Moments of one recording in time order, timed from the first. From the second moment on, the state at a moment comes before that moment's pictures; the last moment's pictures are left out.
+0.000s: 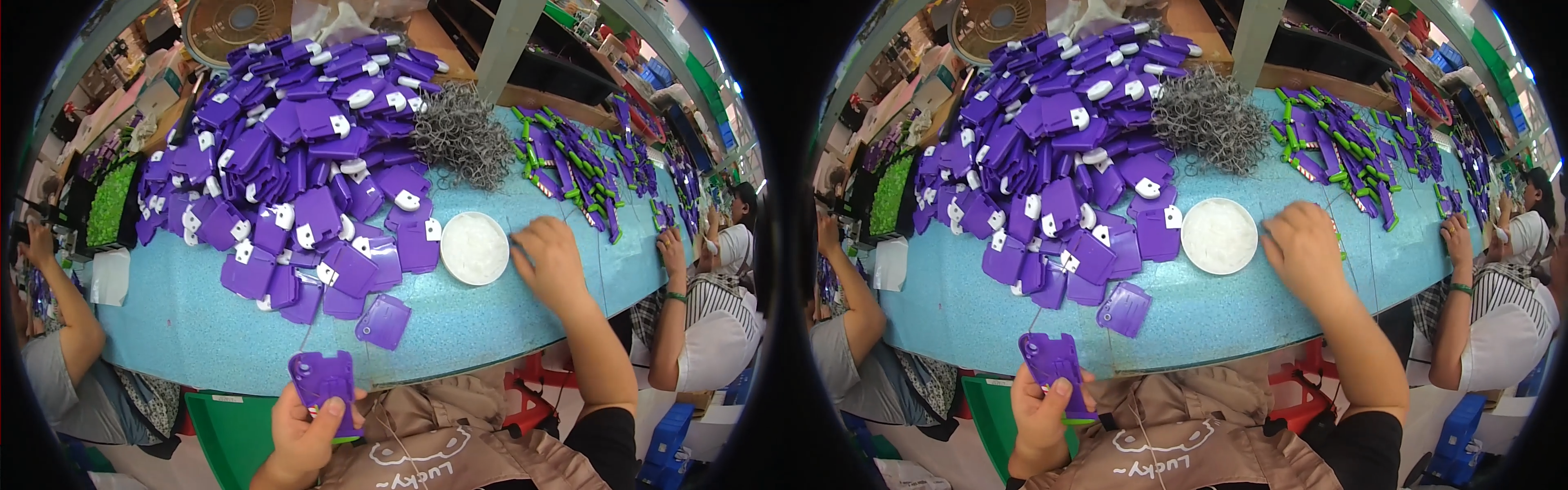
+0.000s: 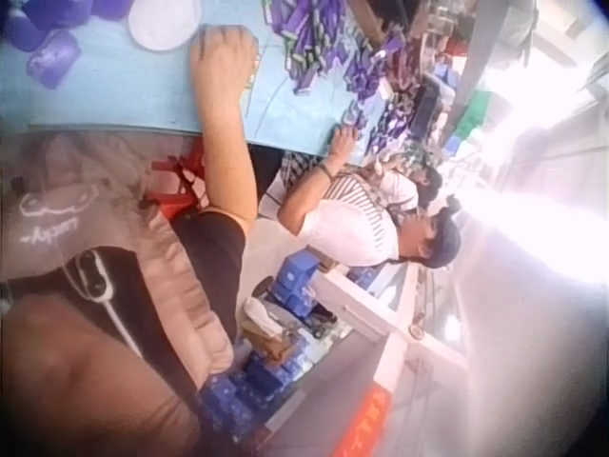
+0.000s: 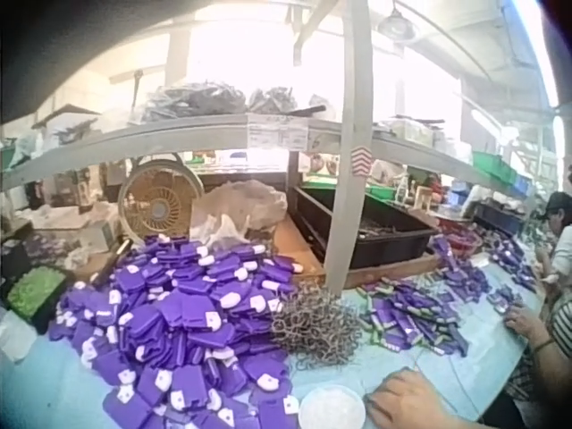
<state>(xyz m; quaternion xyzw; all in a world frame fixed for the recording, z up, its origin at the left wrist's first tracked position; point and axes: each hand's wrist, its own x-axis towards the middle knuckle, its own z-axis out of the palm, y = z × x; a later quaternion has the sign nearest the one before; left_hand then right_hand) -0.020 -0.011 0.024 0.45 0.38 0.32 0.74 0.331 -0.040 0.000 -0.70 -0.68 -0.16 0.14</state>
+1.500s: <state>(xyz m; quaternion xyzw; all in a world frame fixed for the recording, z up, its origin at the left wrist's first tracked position) 0.006 -0.008 0.021 0.53 0.32 0.13 0.77 0.220 -0.045 0.051 -0.55 -0.71 0.23 0.37</state>
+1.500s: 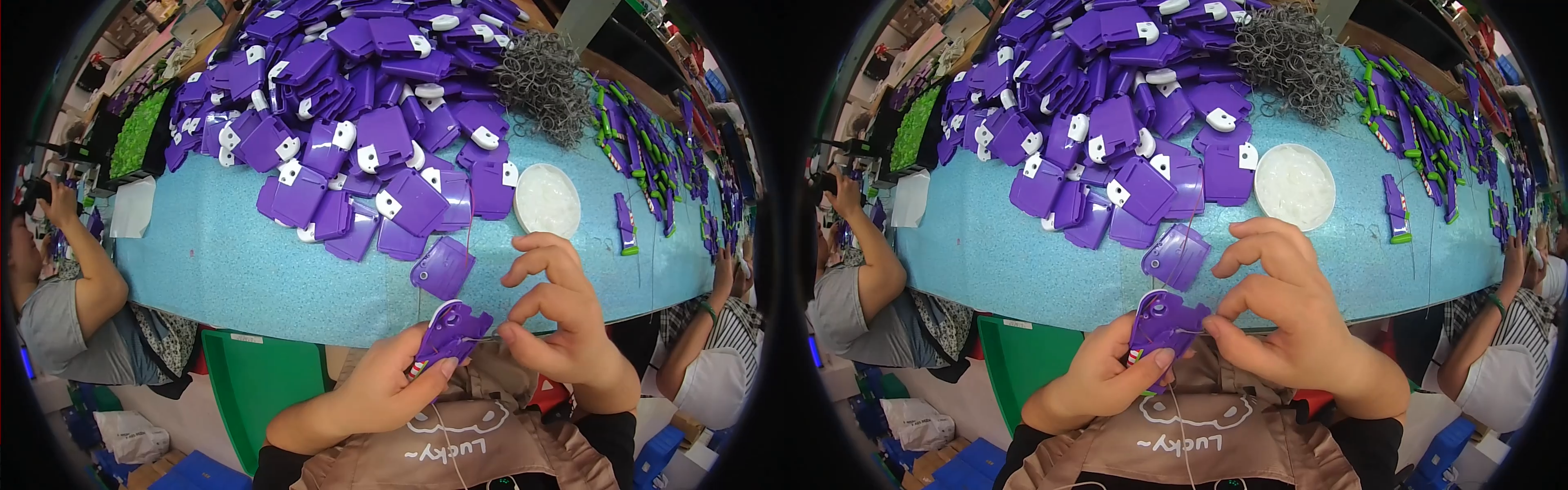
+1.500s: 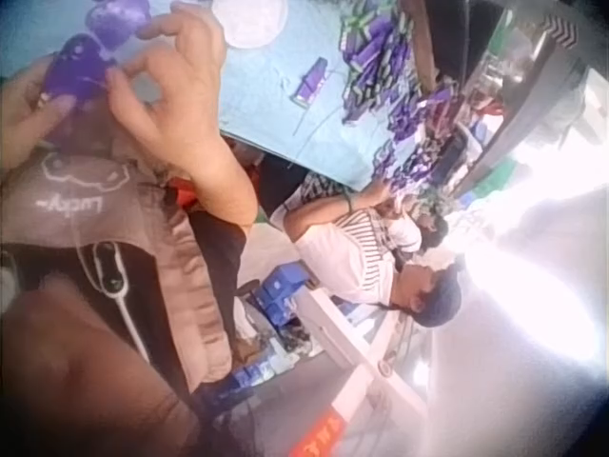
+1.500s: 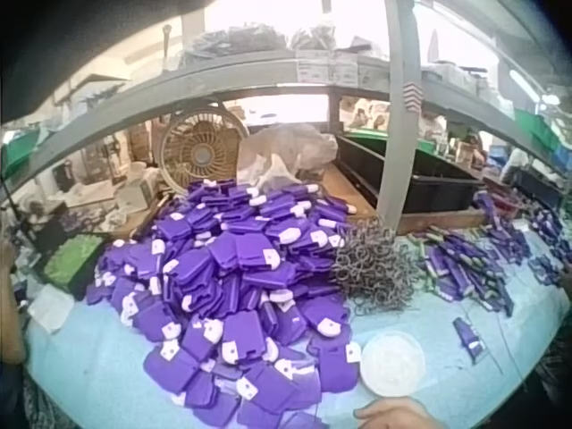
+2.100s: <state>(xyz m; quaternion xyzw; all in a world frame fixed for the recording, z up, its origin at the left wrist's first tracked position) 0.003 -0.005 0.021 0.66 0.21 0.10 0.71 0.201 -0.047 0.017 -0.34 -0.54 0.60 0.48</state>
